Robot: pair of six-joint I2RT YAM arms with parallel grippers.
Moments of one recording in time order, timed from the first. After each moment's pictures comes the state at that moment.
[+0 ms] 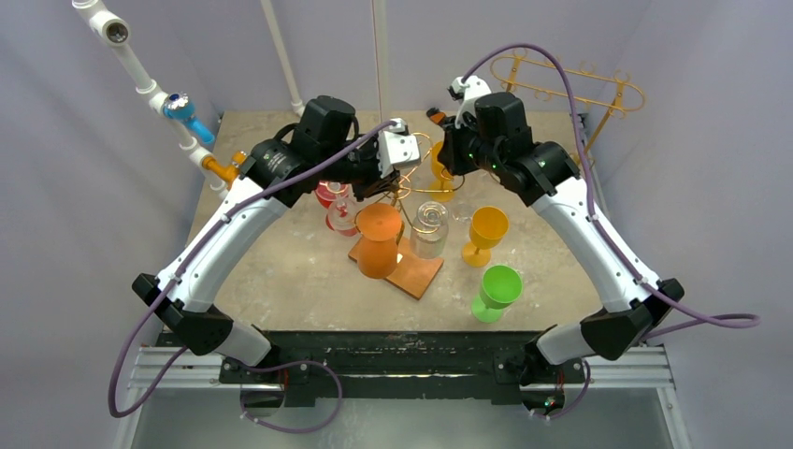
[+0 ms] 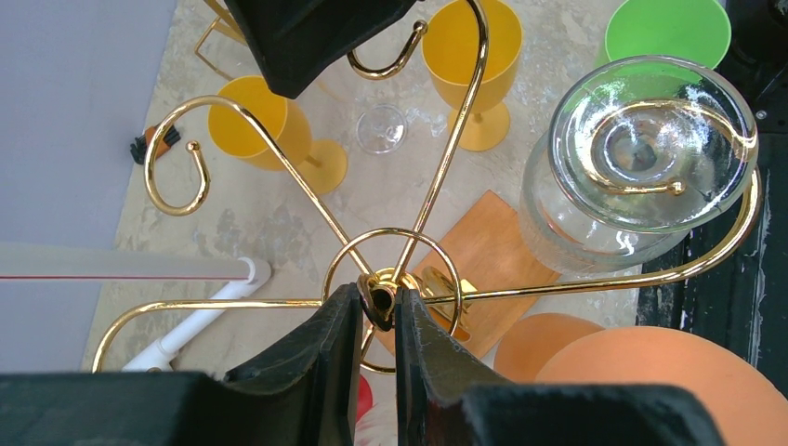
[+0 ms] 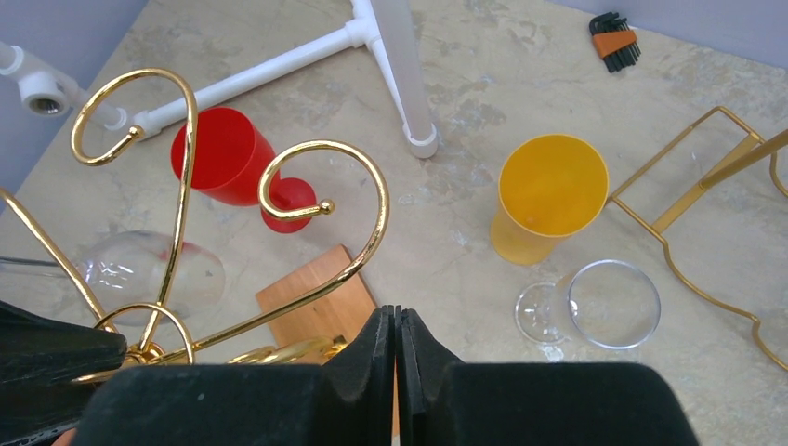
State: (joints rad) left arm -0.67 1.49 1.82 -0.94 0.43 0.59; right arm 0.58 1.45 1.72 -0.78 0.03 0.18
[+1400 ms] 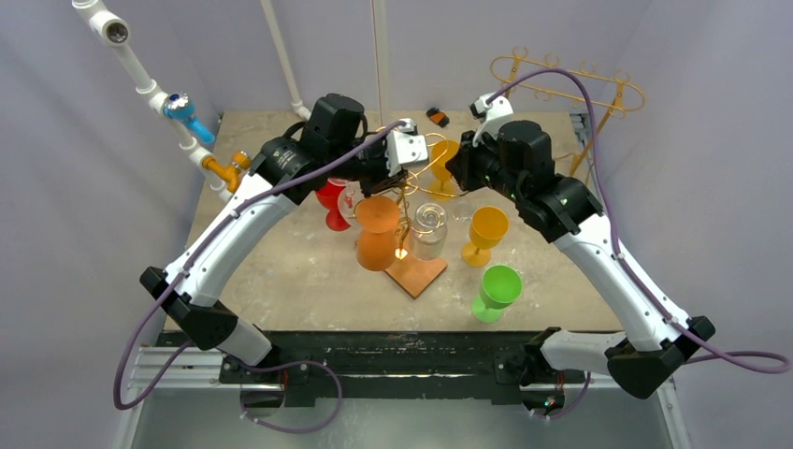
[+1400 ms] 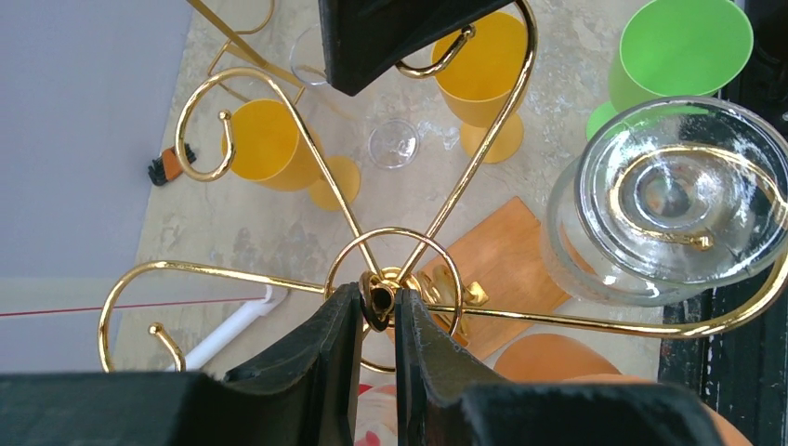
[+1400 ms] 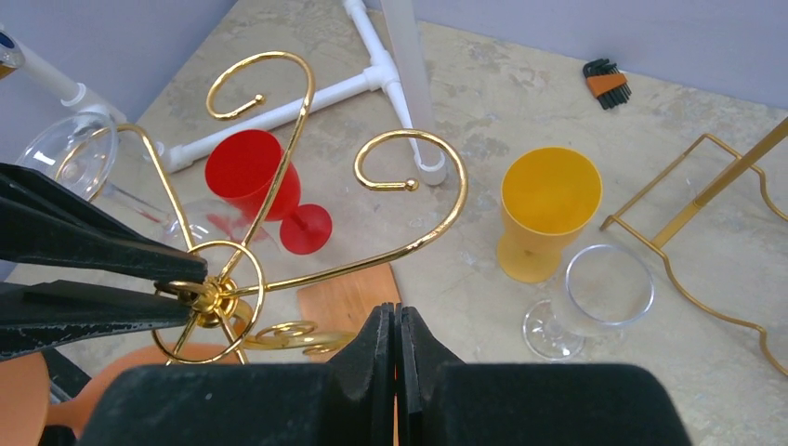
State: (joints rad) left arm -0.69 1.52 1.84 -0.90 0.42 0.62; right arm 0.60 1.23 1.46 -0.60 0.04 0.20
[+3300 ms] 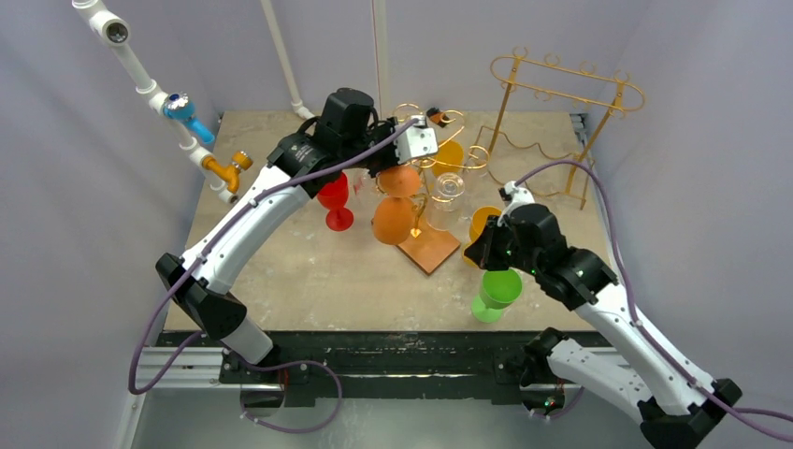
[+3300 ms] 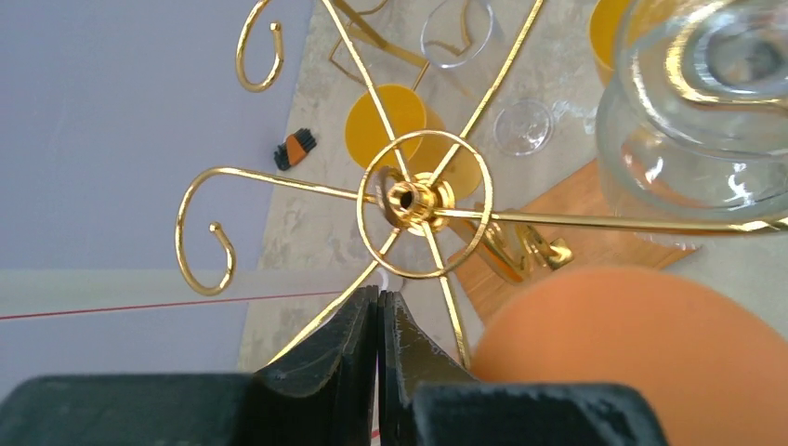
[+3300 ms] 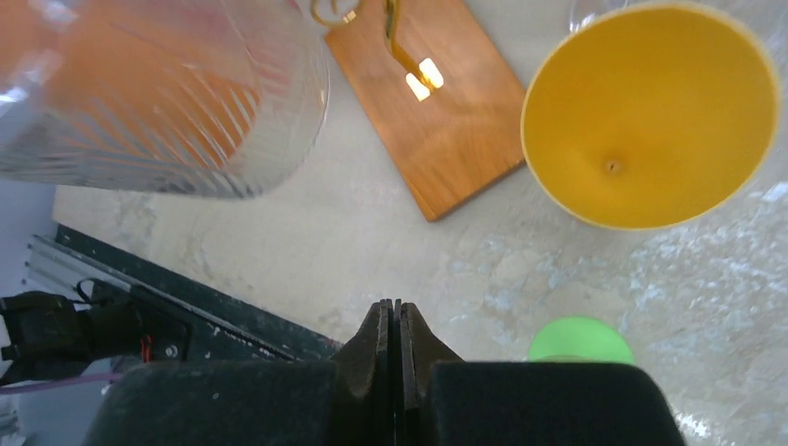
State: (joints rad) left arm -0.69 1.59 1.83 -0.73 0.25 0.75; right arm 0.62 0.79 0.94 -0.74 0.03 0.58
